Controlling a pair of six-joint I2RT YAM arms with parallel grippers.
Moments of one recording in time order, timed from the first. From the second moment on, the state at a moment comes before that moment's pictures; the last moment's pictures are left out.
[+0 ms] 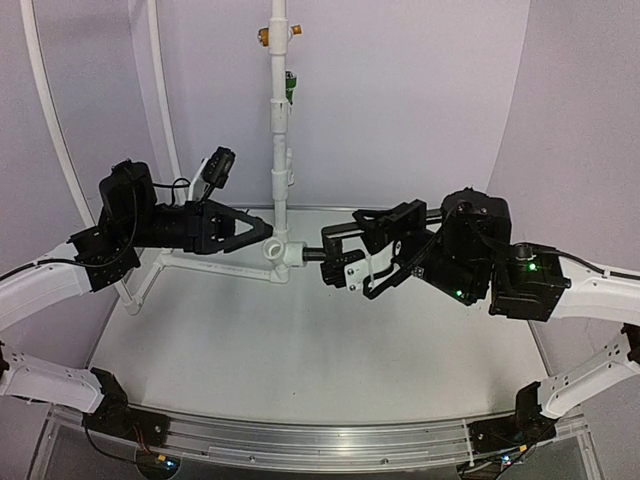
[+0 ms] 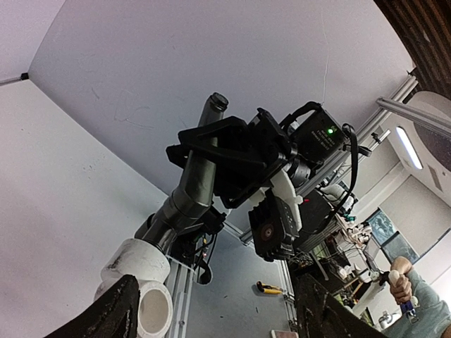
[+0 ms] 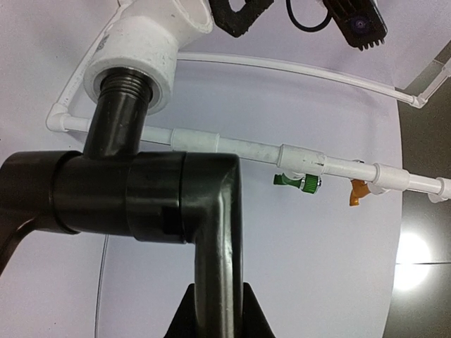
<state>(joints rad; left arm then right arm) -0.73 1.09 0.95 0.19 0.88 -0.74 1.25 1.24 1.17 -0.09 0.57 -1.57</state>
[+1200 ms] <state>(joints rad) -0.78 1.11 1.01 -0.01 0.91 -0.61 1.25 1.26 1.24 -0.08 0.57 -1.60</state>
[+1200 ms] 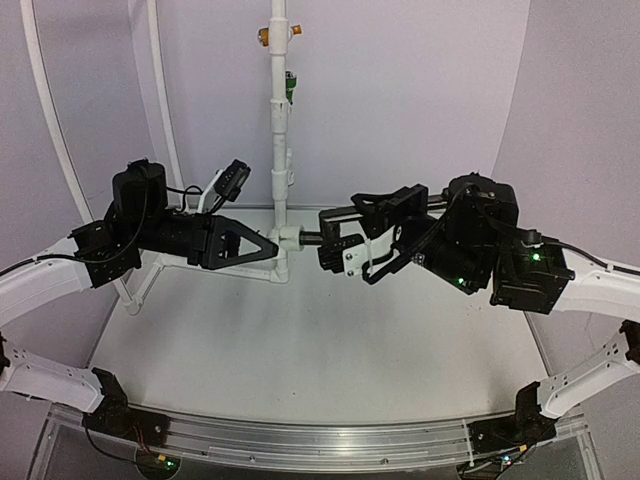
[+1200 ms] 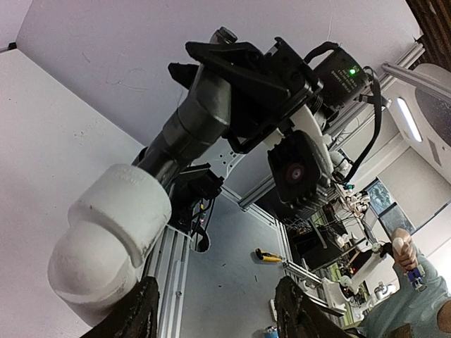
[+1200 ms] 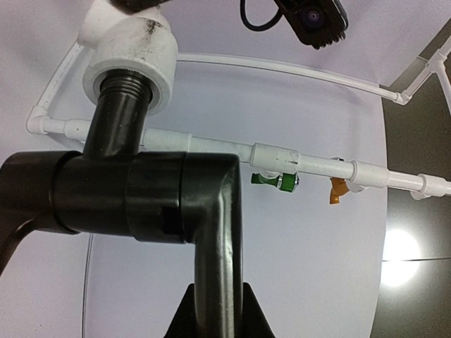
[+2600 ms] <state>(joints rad) -0.79 1.07 1.01 0.09 0.81 -0.64 1.25 1.25 1.21 -0.10 0.50 -1.55</state>
